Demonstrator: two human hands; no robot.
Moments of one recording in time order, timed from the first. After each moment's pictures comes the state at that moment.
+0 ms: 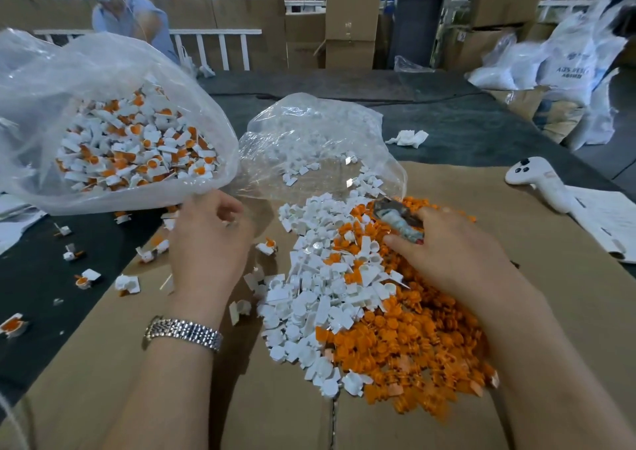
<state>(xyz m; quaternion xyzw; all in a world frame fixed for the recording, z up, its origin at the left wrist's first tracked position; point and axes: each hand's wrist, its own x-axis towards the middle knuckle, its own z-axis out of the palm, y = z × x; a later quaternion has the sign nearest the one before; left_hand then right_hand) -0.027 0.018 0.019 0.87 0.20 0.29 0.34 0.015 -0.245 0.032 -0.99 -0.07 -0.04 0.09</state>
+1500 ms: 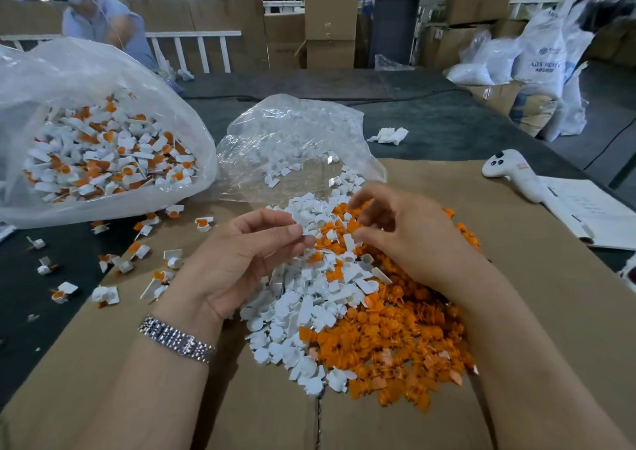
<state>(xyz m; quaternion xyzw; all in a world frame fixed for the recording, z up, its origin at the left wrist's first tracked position) -0.025 -0.010 0.027 0.54 0.07 -0.06 0.84 0.009 -0.240 0.045 -0.92 -0.21 -0.06 0.34</state>
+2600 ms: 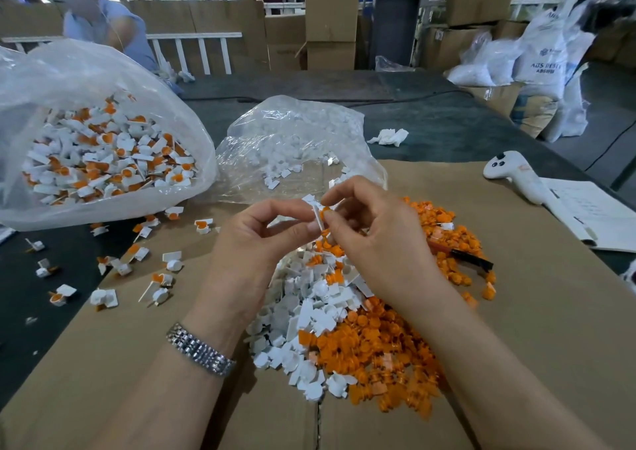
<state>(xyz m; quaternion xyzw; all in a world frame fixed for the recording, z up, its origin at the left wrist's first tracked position) -0.028 -0.033 0.022 0.64 -0.07 0.11 0.76 -0.012 -0.202 0.040 -0.80 -0.23 -0.13 0.54</state>
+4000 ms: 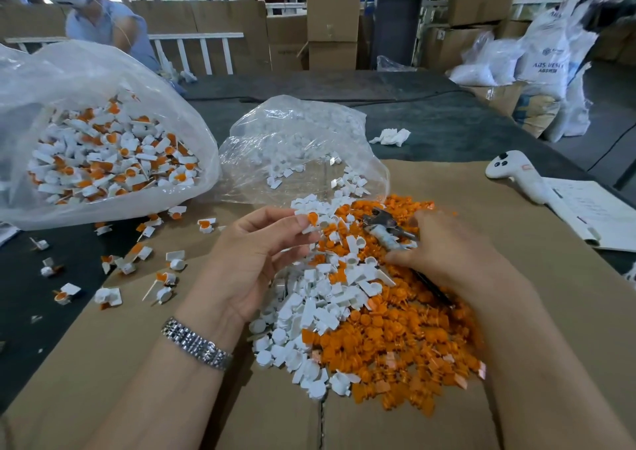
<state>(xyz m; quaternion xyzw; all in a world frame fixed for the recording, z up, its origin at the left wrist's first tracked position) -0.027 -0.029 0.028 0.54 0.07 0.01 0.84 0.023 -0.259 0.032 -0.99 -0.01 0.03 0.11</state>
